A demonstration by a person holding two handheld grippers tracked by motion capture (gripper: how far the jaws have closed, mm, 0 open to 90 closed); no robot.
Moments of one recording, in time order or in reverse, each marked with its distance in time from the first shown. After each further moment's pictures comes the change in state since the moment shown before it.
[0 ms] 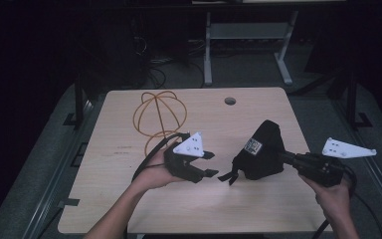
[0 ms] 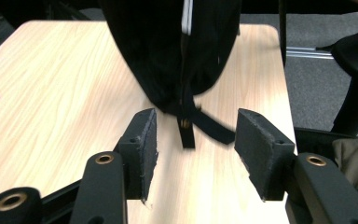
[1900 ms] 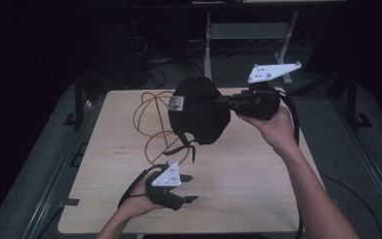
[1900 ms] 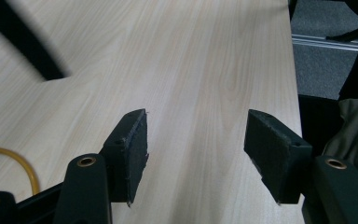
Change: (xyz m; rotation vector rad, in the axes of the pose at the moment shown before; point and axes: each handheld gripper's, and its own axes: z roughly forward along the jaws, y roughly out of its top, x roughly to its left) left arm -0.029 -0.087 0.002 0.021 0.035 -0.050; right arm 0.046 0.178 0.130 0.088 0.193 -0.169
